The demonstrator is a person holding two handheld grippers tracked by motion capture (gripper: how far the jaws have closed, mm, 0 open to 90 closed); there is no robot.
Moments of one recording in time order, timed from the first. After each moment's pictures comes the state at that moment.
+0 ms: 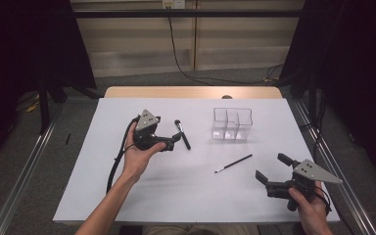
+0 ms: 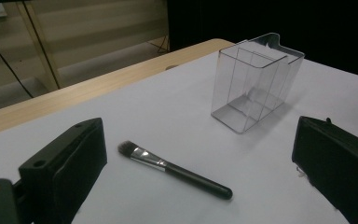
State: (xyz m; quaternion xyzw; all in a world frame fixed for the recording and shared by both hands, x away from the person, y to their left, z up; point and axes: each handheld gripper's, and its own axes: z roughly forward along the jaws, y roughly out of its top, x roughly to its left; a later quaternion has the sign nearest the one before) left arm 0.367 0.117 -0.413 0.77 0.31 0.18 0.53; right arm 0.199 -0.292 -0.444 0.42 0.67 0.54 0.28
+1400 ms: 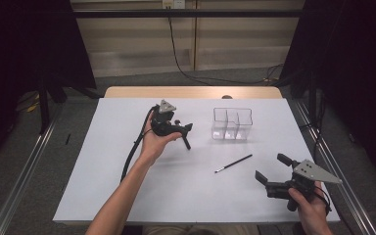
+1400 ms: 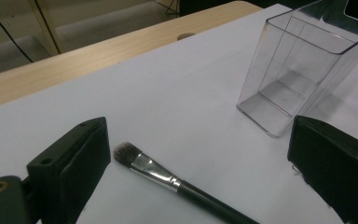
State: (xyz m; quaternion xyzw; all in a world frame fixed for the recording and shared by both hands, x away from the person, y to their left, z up) left arm 0.423 0.073 -0.434 0.80 0.35 0.16 0.46; right arm 0.199 -0.292 -0.444 0.42 0.68 0.54 0.28
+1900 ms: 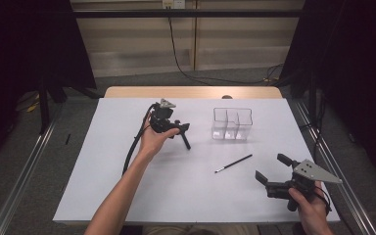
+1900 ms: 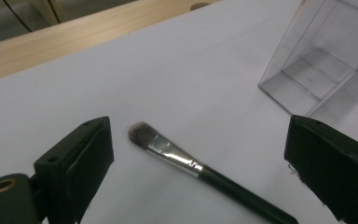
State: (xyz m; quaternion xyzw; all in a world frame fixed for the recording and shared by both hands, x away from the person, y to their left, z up) left arm 0.441 0.076 -0.438 0.82 0.37 0.14 0.41; right arm 0.199 -0.293 -0.444 0.42 0.68 0.54 0.28
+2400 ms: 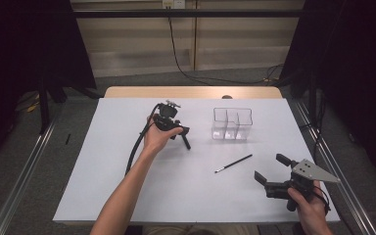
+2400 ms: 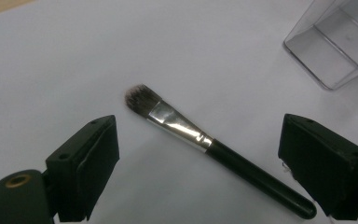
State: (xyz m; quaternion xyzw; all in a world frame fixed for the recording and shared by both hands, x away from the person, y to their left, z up) left arm 0.455 0.060 -0.446 0.85 0.40 0.10 0.31; right arm 0.201 -0.291 -0.445 0.42 0.68 0.54 0.27
